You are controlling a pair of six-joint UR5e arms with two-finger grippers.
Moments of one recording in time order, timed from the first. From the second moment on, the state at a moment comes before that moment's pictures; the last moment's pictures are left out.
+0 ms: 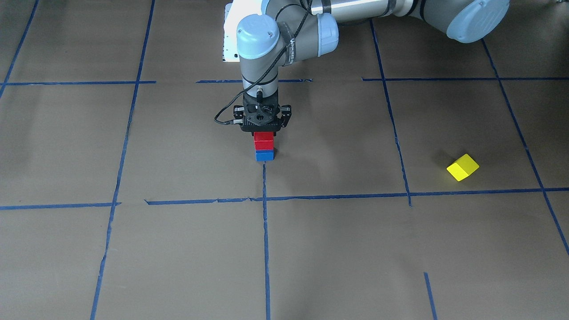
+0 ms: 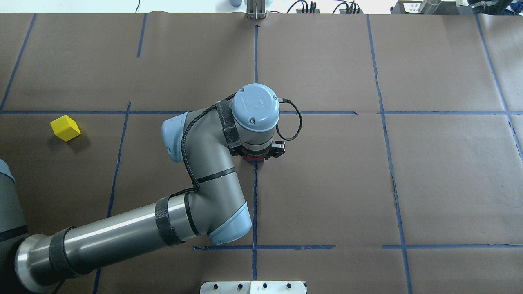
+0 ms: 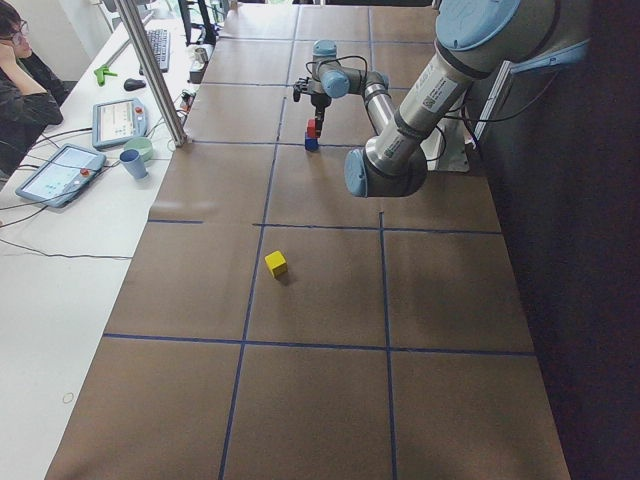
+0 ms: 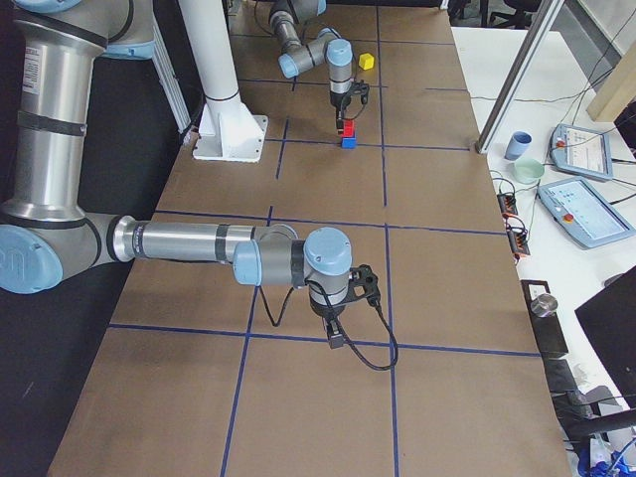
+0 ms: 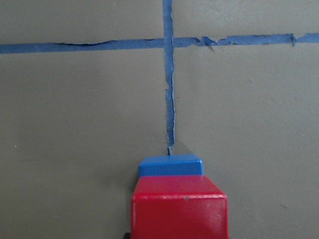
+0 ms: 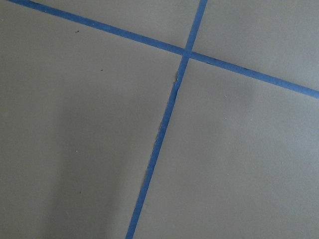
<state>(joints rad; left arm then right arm) -0.47 -2.50 -1.47 -1.51 -1.81 -1.21 1.56 -1.77 1.77 -1.52 2.31 -0.25</state>
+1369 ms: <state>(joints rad) -0.47 -2.50 -1.46 -1.51 -1.82 -1.25 1.56 -1.77 1.77 -1.52 2.31 -0.25</state>
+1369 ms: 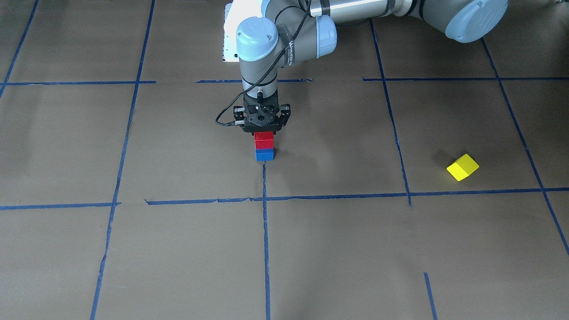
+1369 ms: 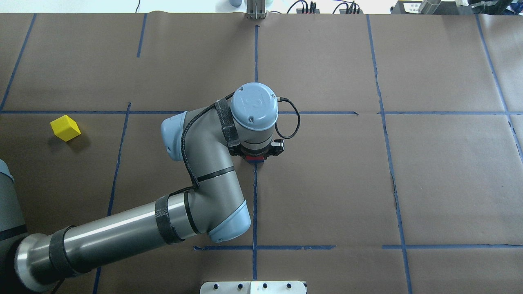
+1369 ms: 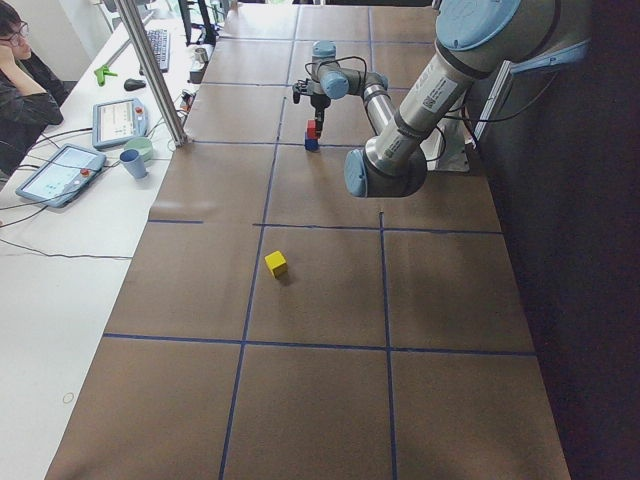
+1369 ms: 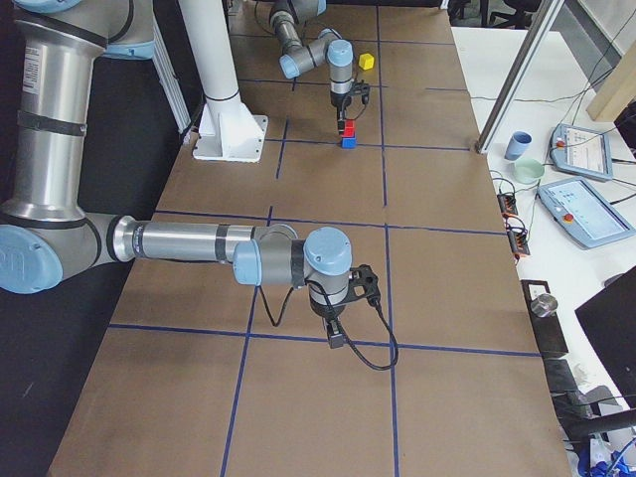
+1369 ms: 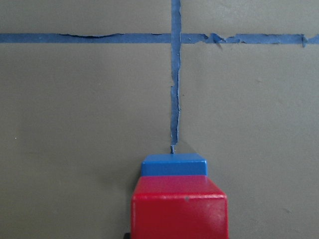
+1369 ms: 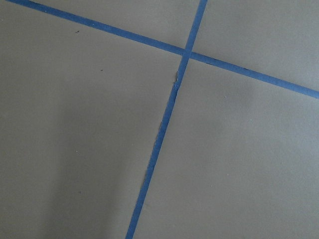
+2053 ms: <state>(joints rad) -0.48 -2.50 -1.45 -1.53 -1.82 -1.25 1.56 -1.77 1.77 -1.52 2.31 -0.25</state>
